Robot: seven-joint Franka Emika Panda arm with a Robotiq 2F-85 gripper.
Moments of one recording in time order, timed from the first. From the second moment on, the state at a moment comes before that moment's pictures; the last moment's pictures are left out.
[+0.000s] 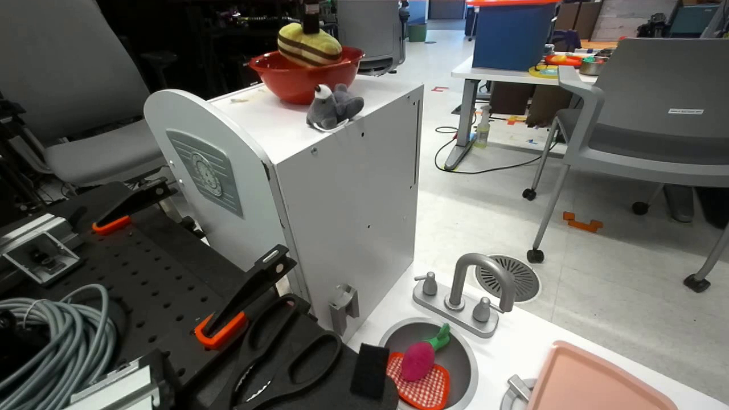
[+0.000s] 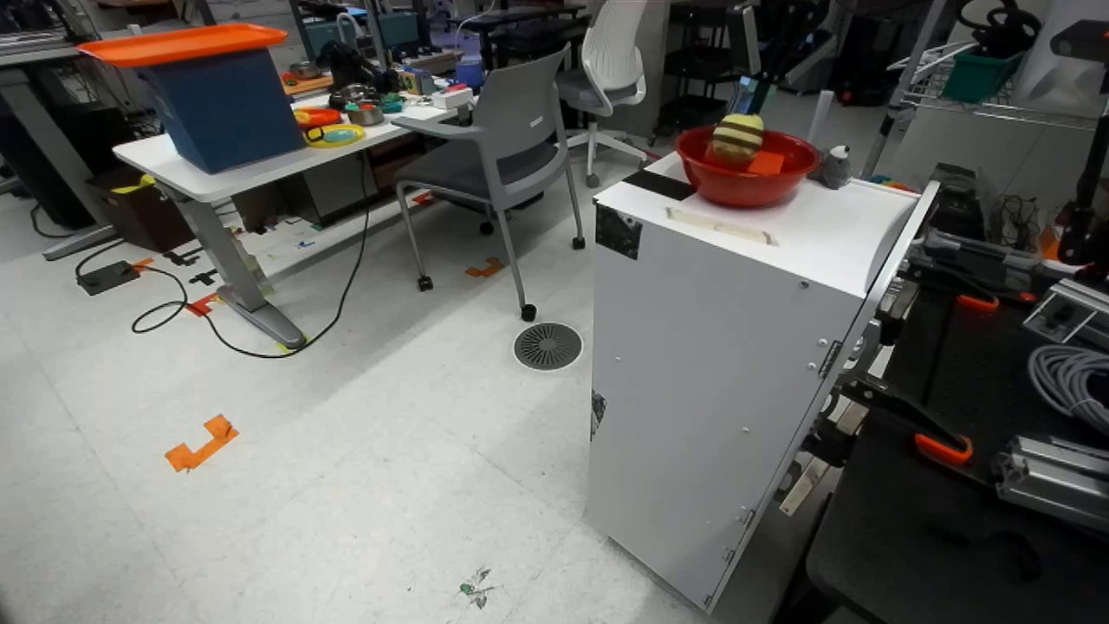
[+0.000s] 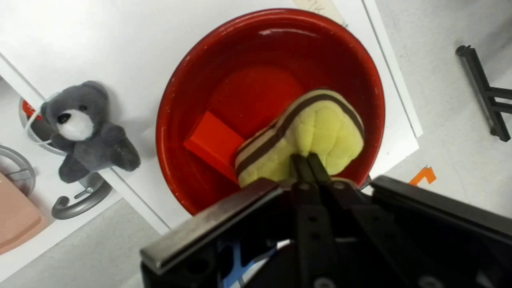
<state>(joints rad) -0.05 0.13 0.00 -2.20 0.34 2.41 0.21</state>
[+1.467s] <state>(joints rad) -0.01 -0.19 0.01 -2.46 0.17 2.35 0.12</state>
